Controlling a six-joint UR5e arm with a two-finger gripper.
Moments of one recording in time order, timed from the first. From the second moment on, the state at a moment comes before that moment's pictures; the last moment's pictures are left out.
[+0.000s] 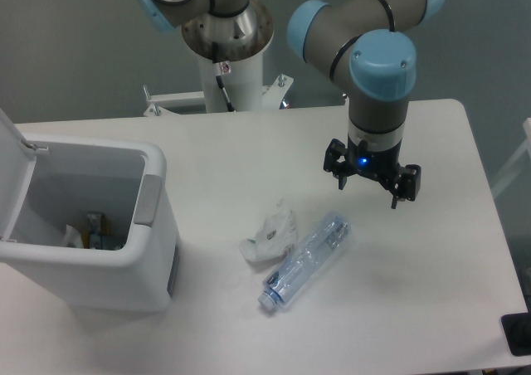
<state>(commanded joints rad) 2.57 -1.86 -1.57 -1.12 1.60 1.10</state>
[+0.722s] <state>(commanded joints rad) 2.40 -1.85 -1.75 -1.01 1.60 0.92</state>
